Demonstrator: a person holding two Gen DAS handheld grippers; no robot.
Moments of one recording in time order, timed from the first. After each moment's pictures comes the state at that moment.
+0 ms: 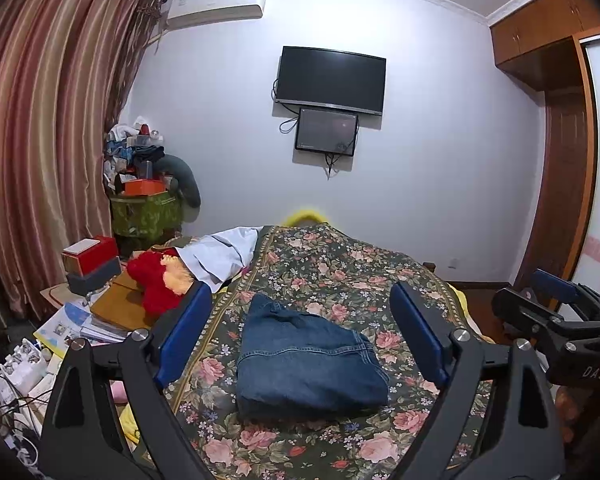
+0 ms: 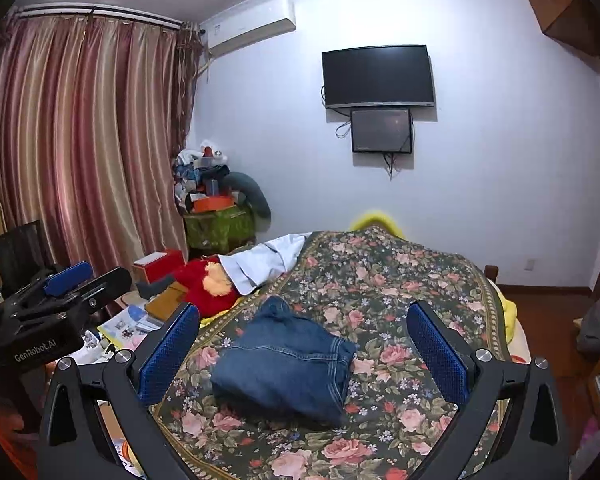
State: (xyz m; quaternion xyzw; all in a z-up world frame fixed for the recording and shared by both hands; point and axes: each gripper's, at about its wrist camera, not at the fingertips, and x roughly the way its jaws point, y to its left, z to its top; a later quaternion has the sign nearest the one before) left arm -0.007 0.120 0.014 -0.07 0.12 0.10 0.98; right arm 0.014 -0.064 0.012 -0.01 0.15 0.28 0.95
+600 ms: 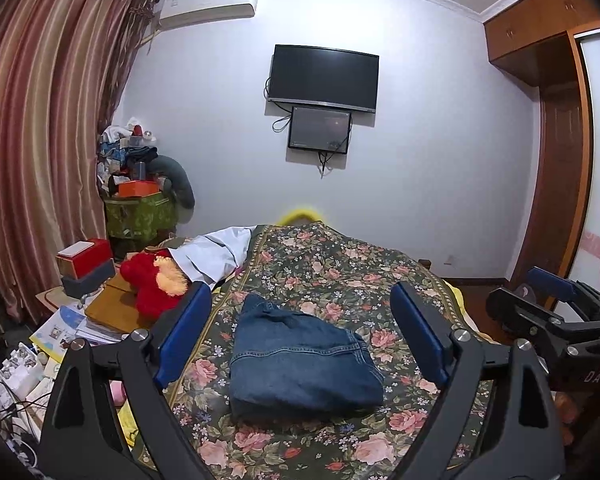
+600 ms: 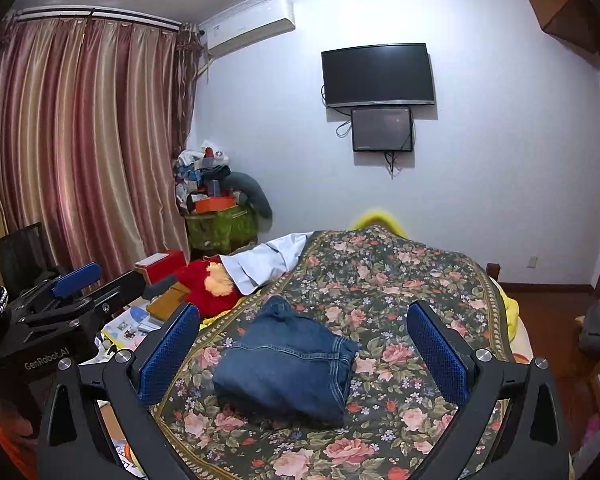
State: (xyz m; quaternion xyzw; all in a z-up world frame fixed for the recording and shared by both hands) left arm -0.004 0.112 0.011 -0.06 0.12 0.10 0.99; right arm 0.015 -0.066 0.012 -0.01 0.15 0.29 0.95
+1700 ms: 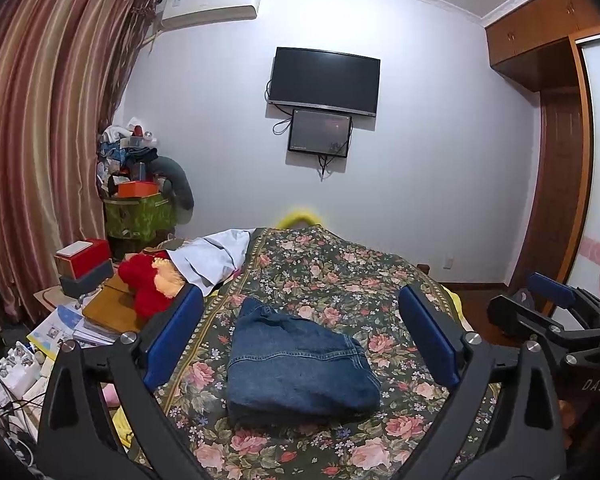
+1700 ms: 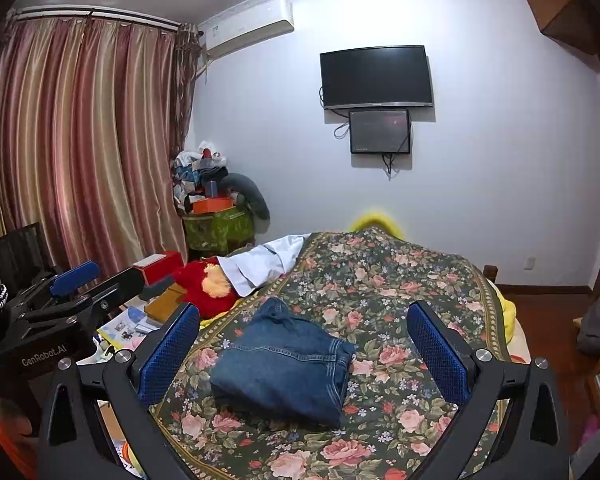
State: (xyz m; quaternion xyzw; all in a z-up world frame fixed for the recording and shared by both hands) left arm -0.002 0.114 0.013 -0.07 0.12 0.09 0.99; right arm 0.017 -0.067 0.015 -0.01 0.15 0.28 0.95
